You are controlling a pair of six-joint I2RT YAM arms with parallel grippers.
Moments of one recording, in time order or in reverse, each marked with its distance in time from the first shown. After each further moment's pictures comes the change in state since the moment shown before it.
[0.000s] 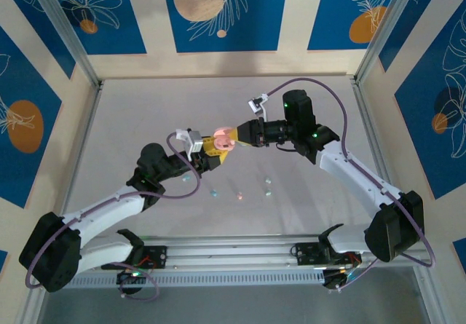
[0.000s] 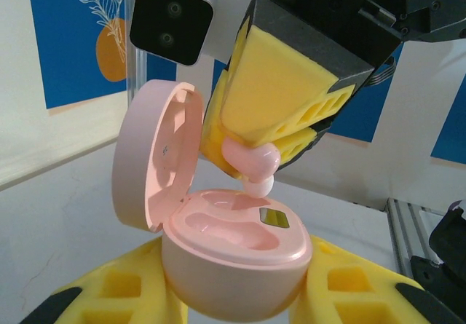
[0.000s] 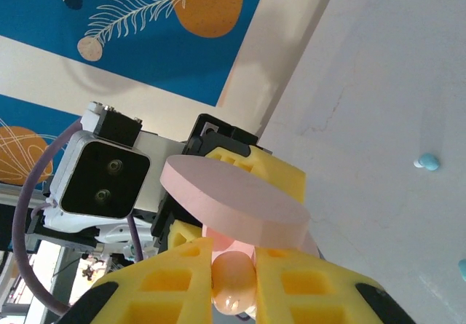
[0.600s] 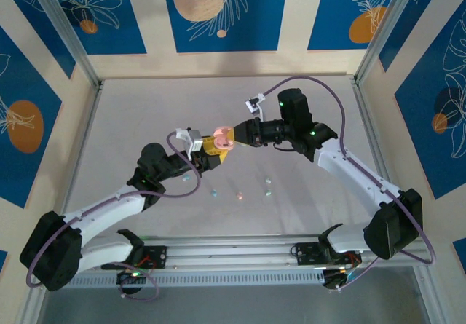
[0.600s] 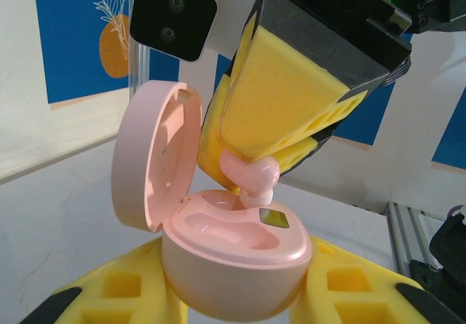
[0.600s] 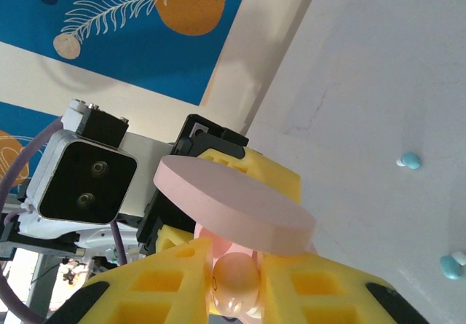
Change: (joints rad) left arm 0.001 0.008 0.000 0.008 -0.007 -0.023; right arm 0.030 0.020 0.055 -0.101 0.068 -0.066
